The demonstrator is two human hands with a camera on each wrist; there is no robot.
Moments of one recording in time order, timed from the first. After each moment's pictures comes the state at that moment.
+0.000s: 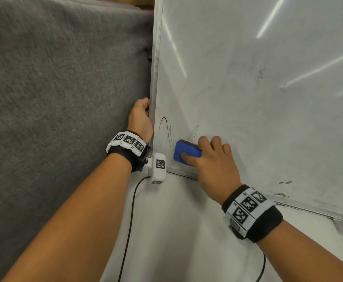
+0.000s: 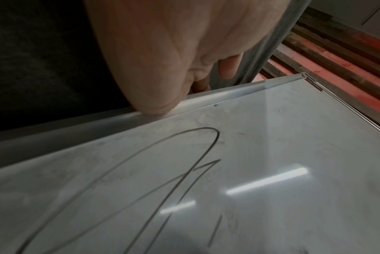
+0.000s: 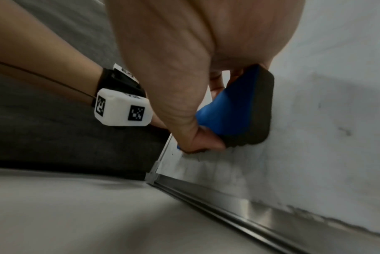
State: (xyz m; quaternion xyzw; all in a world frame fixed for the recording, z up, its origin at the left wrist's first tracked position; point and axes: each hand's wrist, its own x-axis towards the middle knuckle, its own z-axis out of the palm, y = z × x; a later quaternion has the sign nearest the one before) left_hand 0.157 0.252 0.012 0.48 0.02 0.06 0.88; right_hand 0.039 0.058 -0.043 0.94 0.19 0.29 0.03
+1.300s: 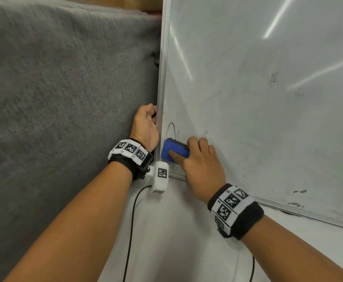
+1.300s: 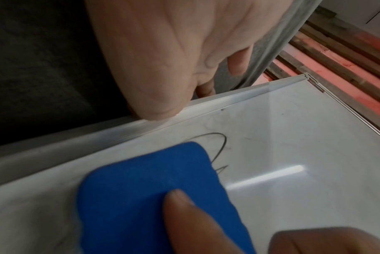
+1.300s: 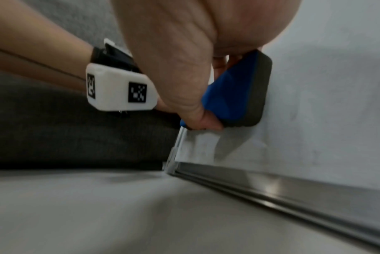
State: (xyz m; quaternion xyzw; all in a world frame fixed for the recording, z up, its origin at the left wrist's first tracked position) left_hand 0.159 0.262 0.004 0.47 -0.05 0.03 0.88; right_hand 0.062 0.105 -0.041 0.95 0.20 0.26 0.01
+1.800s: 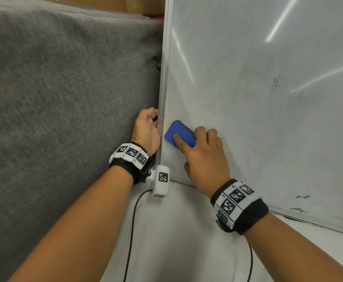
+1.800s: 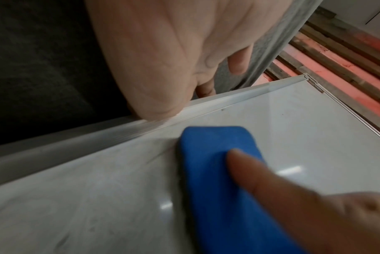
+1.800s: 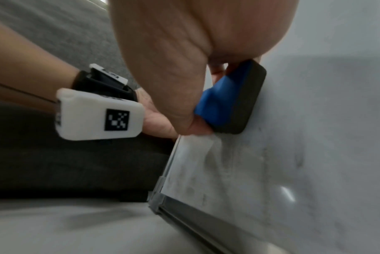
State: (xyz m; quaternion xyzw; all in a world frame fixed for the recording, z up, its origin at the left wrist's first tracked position) left_hand 0.167 0.264 -0.002 0.45 -0.05 0.02 0.89; right_hand 0.077 0.102 -0.026 0.93 0.17 0.33 0.00
